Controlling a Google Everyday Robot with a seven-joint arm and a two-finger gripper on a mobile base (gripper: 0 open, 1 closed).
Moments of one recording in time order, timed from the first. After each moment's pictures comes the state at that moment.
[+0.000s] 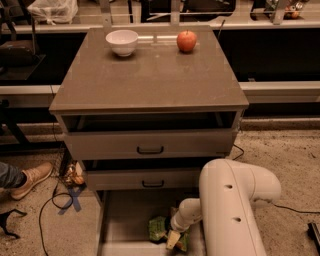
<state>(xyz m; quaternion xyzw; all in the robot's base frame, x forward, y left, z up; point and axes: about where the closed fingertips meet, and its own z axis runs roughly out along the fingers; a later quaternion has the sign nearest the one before) 0.515 -0.050 0.141 -0.63 0.75 0.14 0.15</state>
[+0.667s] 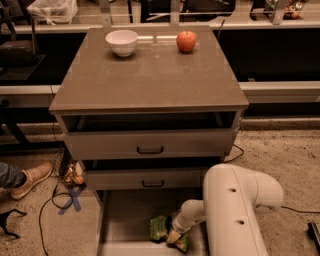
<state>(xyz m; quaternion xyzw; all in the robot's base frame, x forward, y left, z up) 0.515 -0.056 0.123 -0.62 0.76 0.14 0.15</state>
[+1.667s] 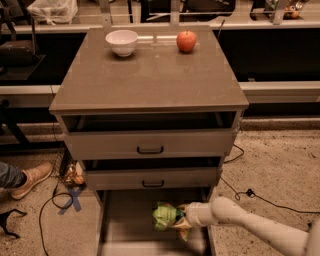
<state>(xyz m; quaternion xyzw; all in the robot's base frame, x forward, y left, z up) 0.522 -0.074 0.267 -0.62 0.68 0.19 0.34</state>
